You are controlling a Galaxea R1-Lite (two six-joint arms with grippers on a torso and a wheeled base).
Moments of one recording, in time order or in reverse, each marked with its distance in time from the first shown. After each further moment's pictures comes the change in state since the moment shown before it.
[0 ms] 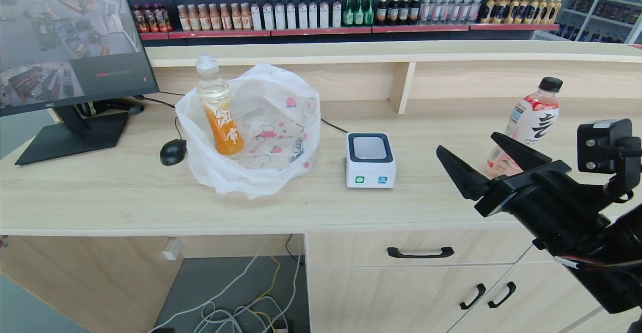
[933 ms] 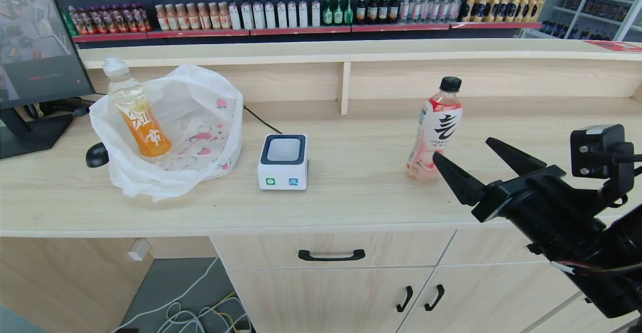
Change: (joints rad) left arm 0.000 0.000 0.000 0.000 0.000 0.001; right arm 0.016 0.011 0.014 -0.003 0.003 -0.001
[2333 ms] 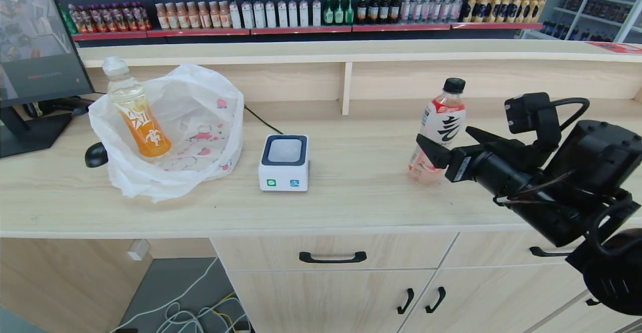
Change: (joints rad) left arm 0.000 0.000 0.000 0.000 0.000 0.005; right arm -0.131 0.112 -0.339 0.377 0.008 0.037
